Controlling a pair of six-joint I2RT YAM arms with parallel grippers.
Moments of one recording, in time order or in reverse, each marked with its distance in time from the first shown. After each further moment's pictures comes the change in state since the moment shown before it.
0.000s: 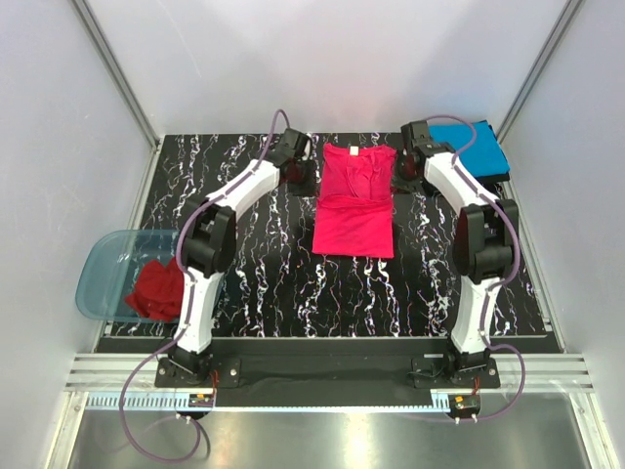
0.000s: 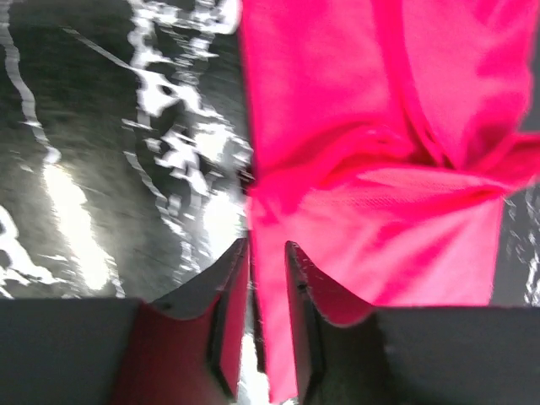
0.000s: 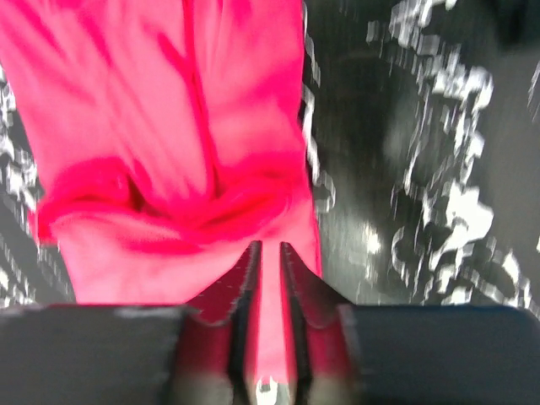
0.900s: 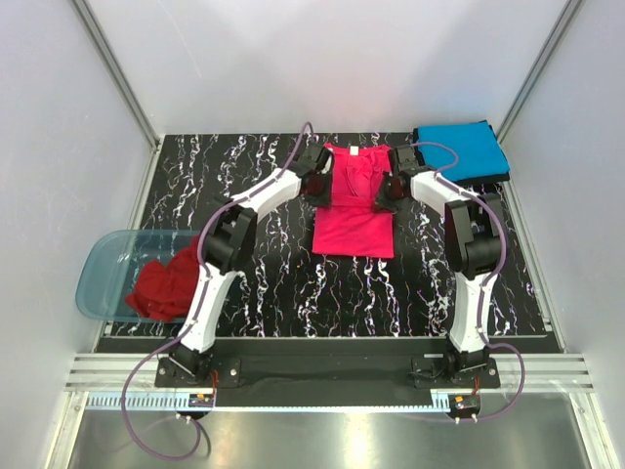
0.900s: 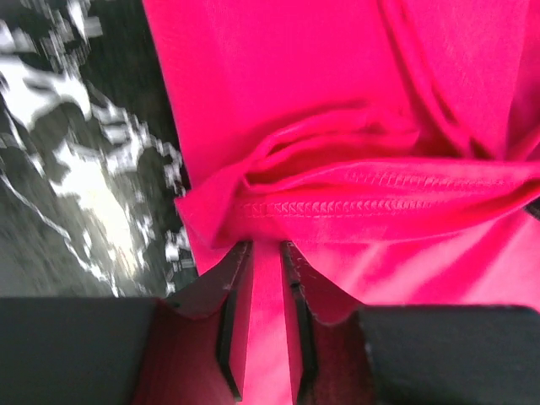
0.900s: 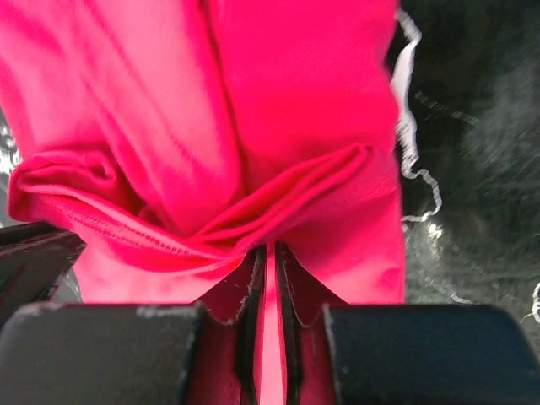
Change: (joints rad) left arm -0.093 0.115 0.044 0.026 -0.065 0.047; right arm 0.043 0.023 -0.248 0.250 -0.146 0.143
